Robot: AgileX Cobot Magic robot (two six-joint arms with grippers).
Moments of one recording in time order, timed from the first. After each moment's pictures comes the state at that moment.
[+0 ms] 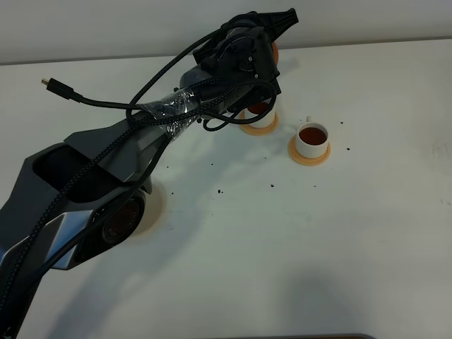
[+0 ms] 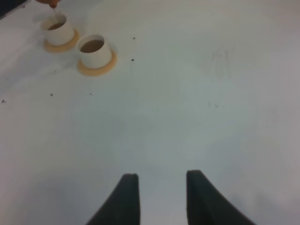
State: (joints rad) left arm -0.65 2.53 -2.24 1.09 0.60 1.58; right arm 0.06 0.00 -0.49 0.25 1.08 -0.15
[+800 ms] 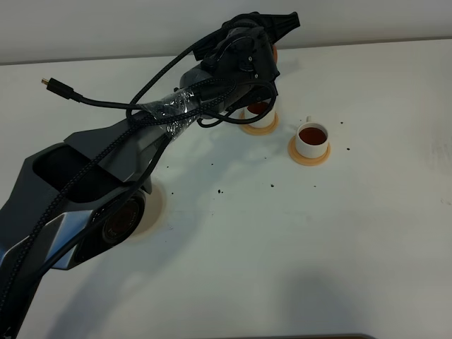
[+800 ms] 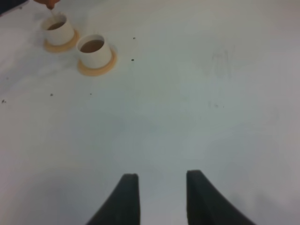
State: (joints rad) left arm -0.65 2.53 -2.24 1.09 0.58 1.67; right arm 0.06 0.00 -0.49 0.25 1.08 -0.15
